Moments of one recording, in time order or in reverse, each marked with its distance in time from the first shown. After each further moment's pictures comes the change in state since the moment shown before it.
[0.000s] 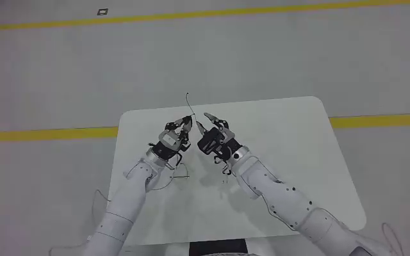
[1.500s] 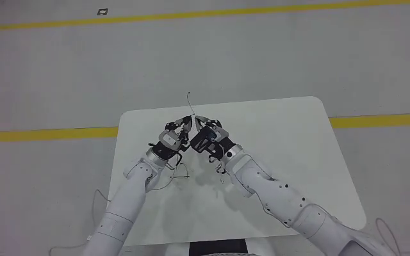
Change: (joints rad) left arm 0.000 0.000 0.000 0.000 0.000 0.000 0.000; right arm 0.049 -0.033 -0.048 0.042 0.000 0.026 0.041
